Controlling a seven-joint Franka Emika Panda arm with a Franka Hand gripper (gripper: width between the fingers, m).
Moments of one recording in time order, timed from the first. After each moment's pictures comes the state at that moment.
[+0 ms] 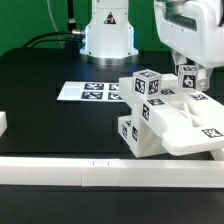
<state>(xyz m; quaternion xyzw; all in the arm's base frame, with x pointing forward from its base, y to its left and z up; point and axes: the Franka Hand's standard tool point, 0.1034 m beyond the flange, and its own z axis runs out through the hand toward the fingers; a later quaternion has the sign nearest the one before) 0.572 0.098 0.110 -0.77 0.64 0.04 0.07</state>
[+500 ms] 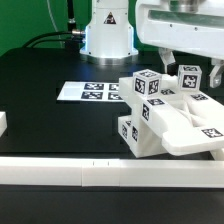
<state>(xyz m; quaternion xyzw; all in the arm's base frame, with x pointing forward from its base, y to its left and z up) 0.574 0.099 0.114 -0.91 0.41 0.03 0.05</state>
